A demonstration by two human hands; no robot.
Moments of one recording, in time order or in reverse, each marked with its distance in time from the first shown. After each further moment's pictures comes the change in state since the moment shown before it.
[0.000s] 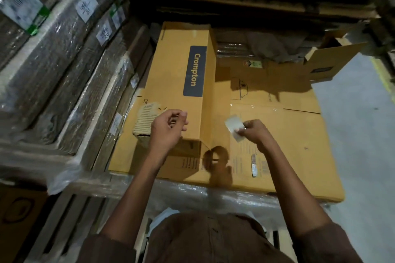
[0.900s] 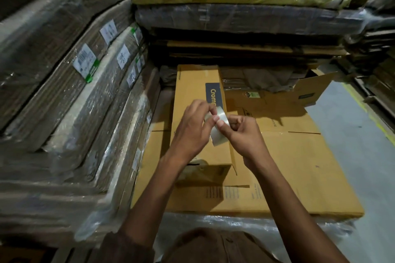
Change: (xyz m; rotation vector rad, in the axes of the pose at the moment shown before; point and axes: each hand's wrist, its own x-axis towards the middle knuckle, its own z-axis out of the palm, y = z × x) left_hand 0.032 0.065 -0.084 0.361 -0.163 0.784; right_hand -0.164 -0.200 0.078 0.421 0.156 -0.488
